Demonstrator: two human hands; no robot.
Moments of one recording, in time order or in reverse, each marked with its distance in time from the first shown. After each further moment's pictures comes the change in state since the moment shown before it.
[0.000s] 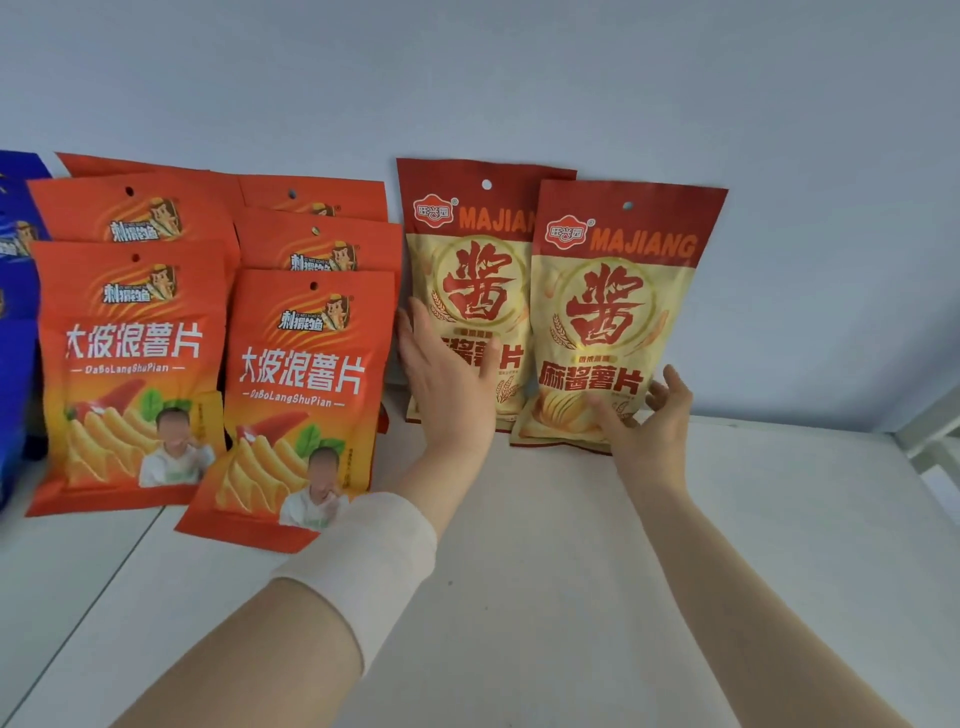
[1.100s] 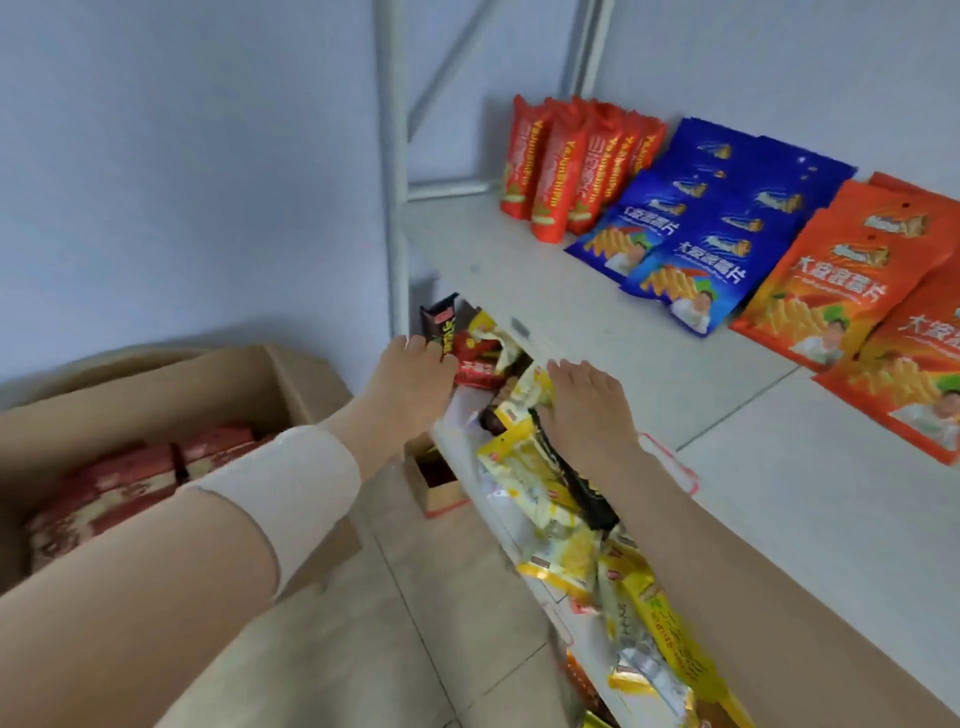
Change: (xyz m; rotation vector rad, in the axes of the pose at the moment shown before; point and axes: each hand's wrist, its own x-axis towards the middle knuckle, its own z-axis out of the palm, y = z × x) left_hand -0.306 -0.230 -0.649 1.387 -0.281 -0.127; right_hand -0.610 -0.129 0.180 -0.979 -0.901 -1.328
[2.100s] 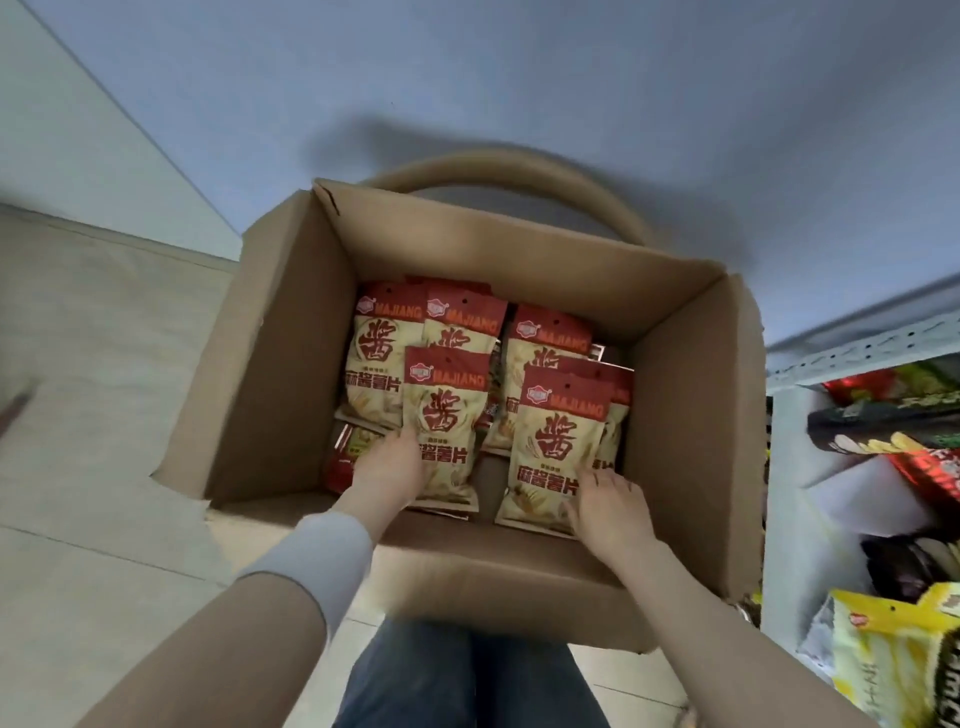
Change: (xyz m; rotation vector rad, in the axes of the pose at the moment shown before) left_hand -0.198 -0.270 0.449 -0.930 -0.817 -1.210; right_hand 0.188 -0.432 0.300 -0.074 -0.790 -0.634
